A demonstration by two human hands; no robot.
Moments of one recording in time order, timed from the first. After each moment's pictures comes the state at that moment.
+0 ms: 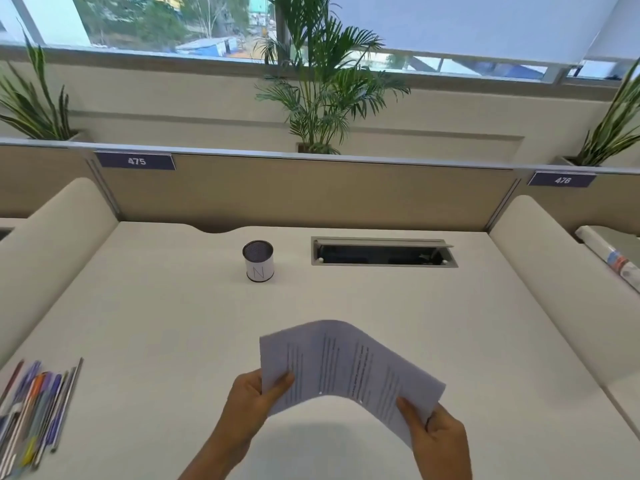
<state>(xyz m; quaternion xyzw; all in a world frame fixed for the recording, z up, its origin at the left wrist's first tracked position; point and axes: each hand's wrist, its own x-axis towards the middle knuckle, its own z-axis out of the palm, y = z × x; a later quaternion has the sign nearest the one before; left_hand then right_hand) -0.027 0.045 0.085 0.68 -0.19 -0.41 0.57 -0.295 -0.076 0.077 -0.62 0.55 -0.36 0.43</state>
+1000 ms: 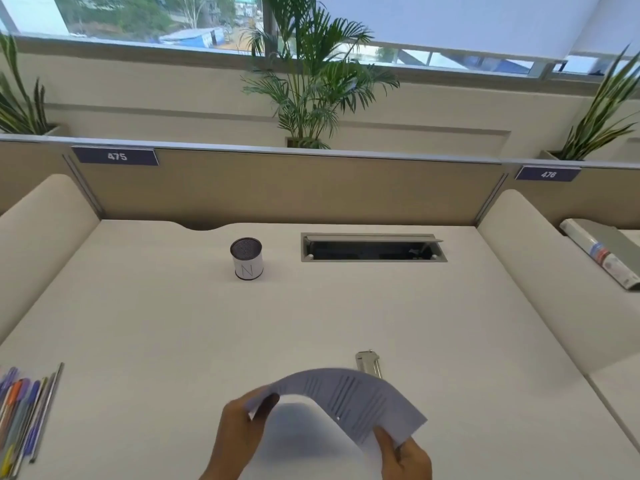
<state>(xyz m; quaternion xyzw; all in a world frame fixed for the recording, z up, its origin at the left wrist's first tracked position) -0.027 0.055 -0.017 0.78 -0.35 -0.24 0.46 -0.294 -0.045 0.009 -0.56 0.64 -0.26 0.46</state>
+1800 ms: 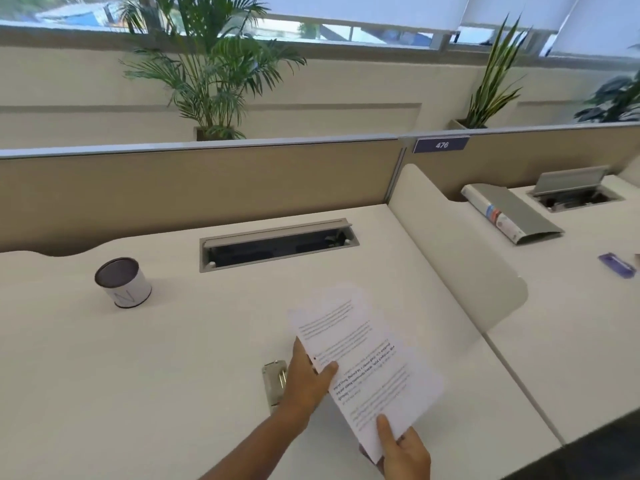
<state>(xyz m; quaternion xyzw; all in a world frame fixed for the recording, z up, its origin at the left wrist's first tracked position) -0.225 -0.171 0.033 0.65 -0.31 -0.48 0.49 -0.410 -0.124 0.021 -0.27 0.67 -0.43 0.54</state>
